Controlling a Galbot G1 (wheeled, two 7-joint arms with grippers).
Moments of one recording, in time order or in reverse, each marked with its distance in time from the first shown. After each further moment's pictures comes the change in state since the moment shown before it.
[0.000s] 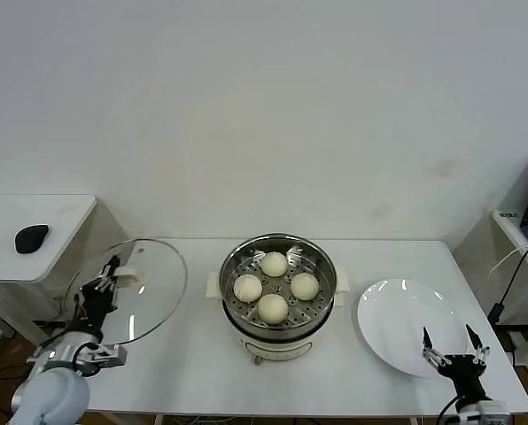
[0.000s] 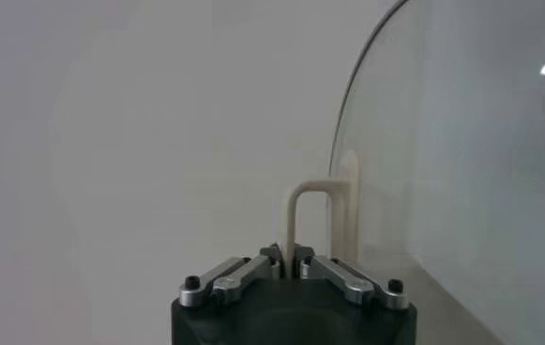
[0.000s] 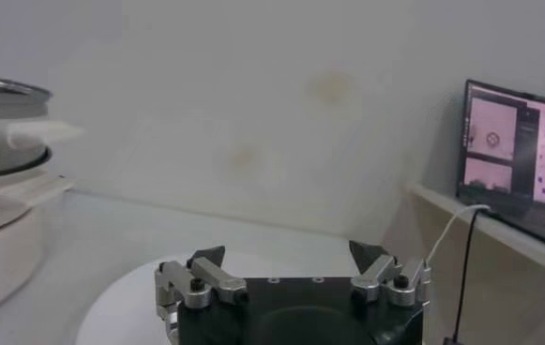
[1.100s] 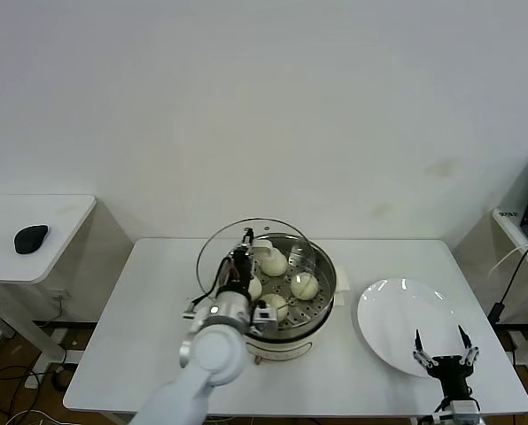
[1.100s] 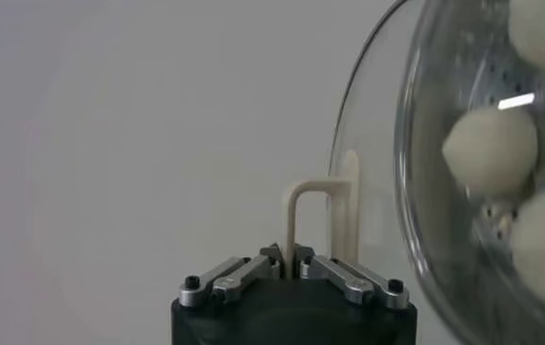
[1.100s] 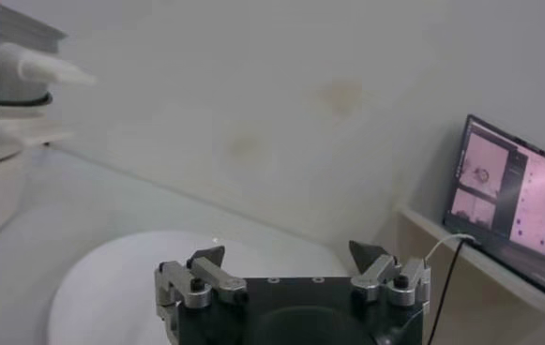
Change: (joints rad) left arm -0.481 -0.405 0.631 0.067 0.480 0.313 0.372; right arm 0.046 0.059 -0.031 -0.064 -0.224 0.051 0.076
